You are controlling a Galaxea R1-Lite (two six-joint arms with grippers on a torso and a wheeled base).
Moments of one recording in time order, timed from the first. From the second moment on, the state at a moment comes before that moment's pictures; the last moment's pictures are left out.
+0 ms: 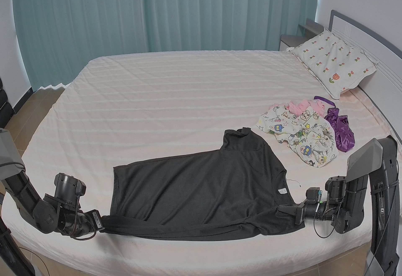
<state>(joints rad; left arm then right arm) -0.11 1.89 -0.30 -0.51 0.09 -0.59 0.04 2.59 -0.43 -1.55 0.75 0.02</state>
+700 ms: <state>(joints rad) -0.11 1.73 -0.21 -0.50 0.09 -0.58 -0.01 2.44 -0.27 -1.55 0.82 0.05</state>
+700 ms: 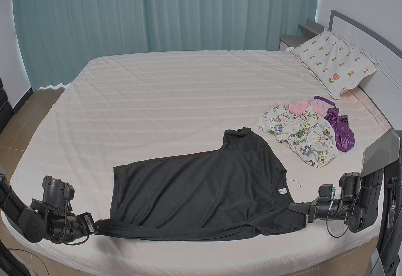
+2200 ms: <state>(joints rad) -0.16 1.58 -0.15 -0.43 0.10 -0.54 -0.08 2.31 -0.18 -1.55 0.92 0.05</state>
